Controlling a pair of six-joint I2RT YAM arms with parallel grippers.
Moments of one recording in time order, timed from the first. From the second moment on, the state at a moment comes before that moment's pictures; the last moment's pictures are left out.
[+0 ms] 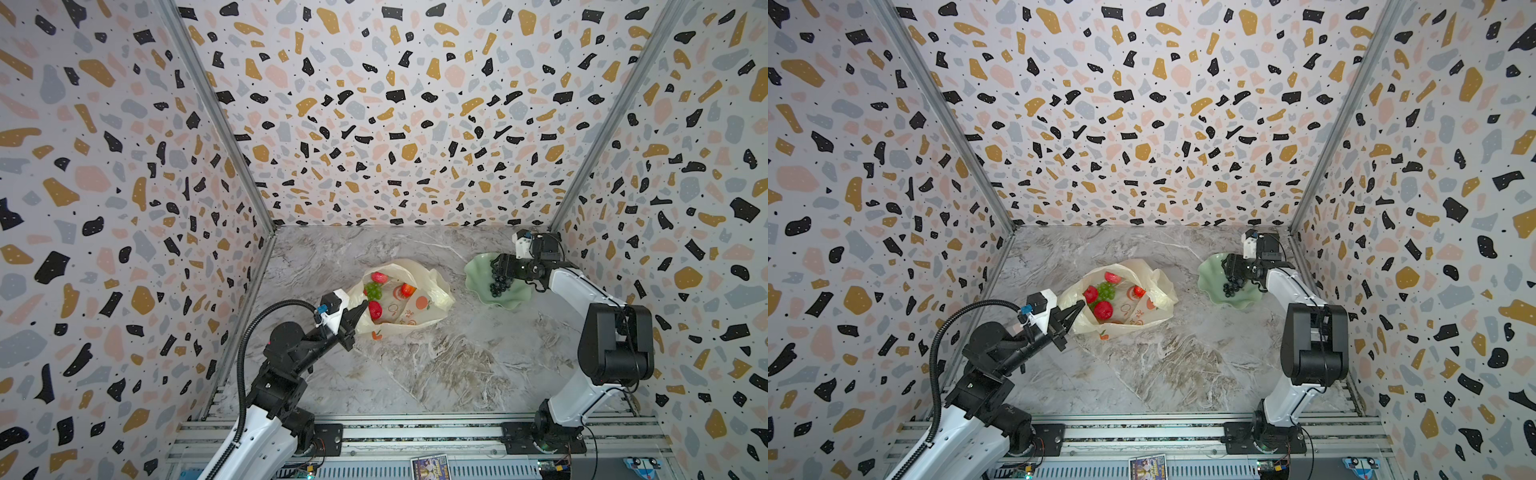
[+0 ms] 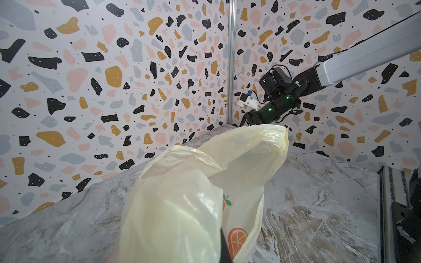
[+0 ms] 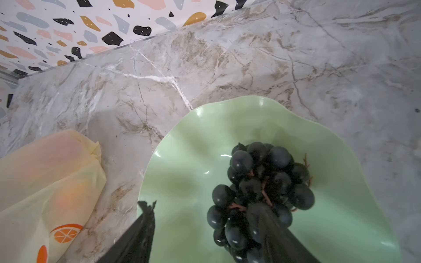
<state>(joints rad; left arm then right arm) -0.38 0.52 0.44 0.09 0.43 0.02 -0.02 1.71 1.20 -0.29 -0.38 0.14</state>
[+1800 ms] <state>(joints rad) -0.38 0.39 0.57 -0.36 0.20 -0.39 0.89 1.58 1.36 -0.18 -0.38 -0.16</state>
